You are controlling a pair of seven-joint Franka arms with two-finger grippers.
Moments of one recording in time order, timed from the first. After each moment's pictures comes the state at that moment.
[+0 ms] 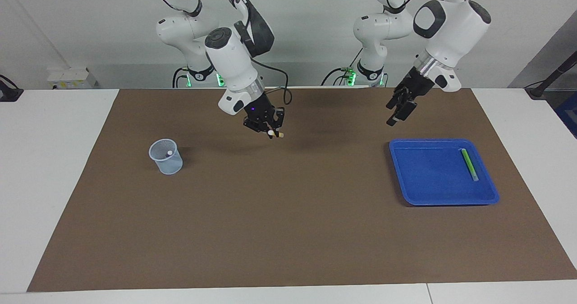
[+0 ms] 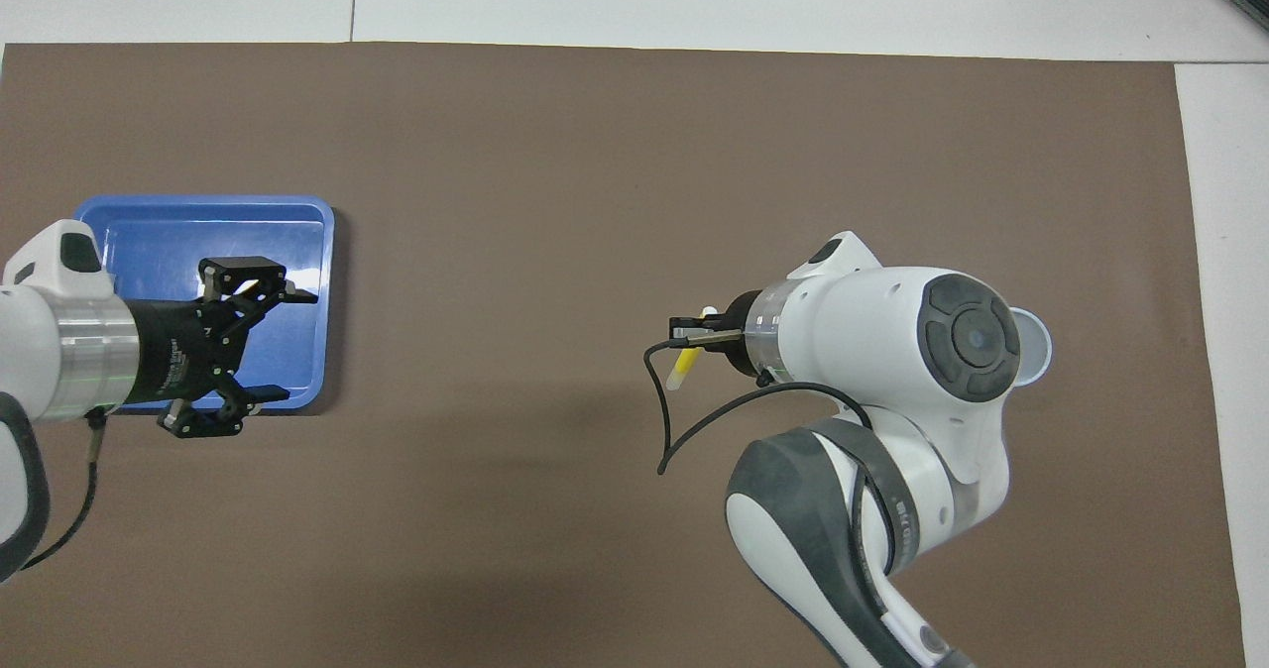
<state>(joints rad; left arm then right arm) 0.12 -0.27 -0.19 -2.19 -0.48 2.01 -0.94 0.48 0.04 -0.01 -2.03 0.28 2.30 0.26</state>
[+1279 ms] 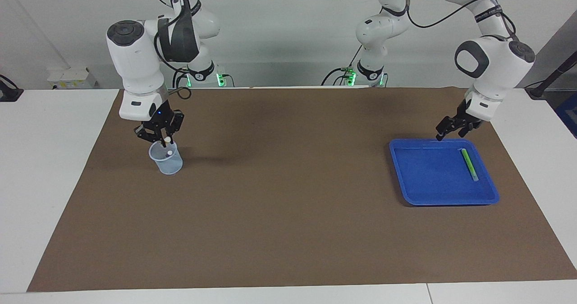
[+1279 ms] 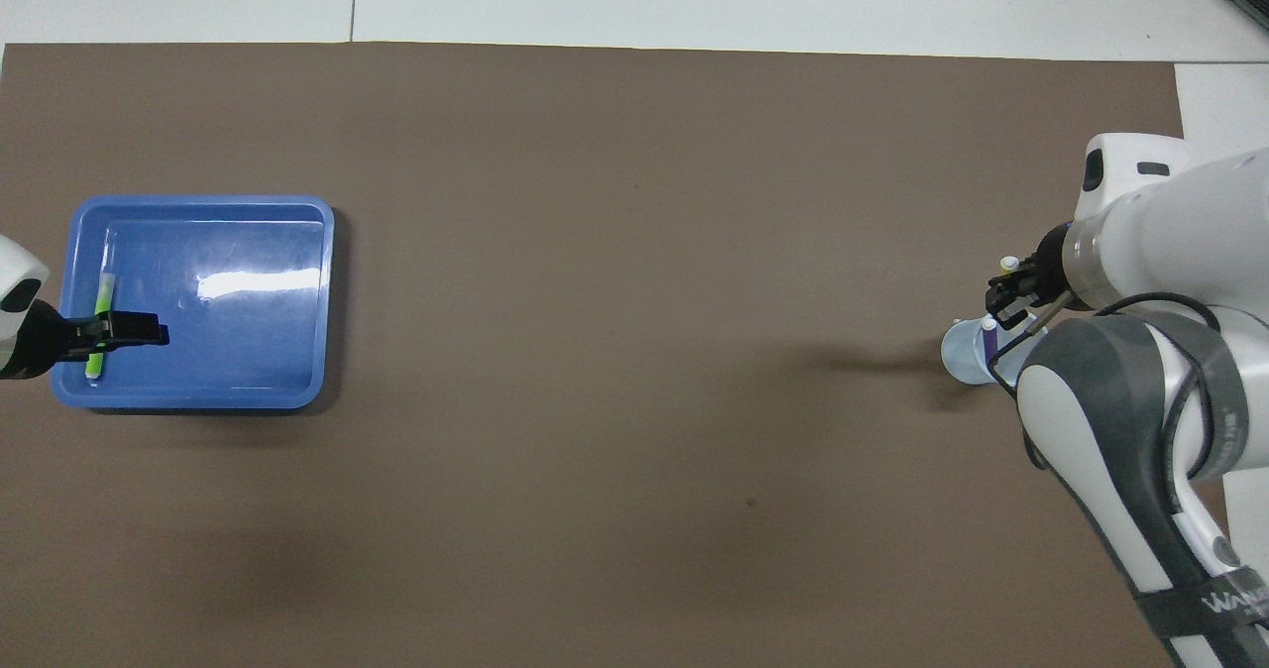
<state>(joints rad) 0.40 -0.01 -0.18 -2.18 -0.09 2.22 0.16 0.10 -0.01 -0.02 -1.97 -0.10 2.06 -0.56</state>
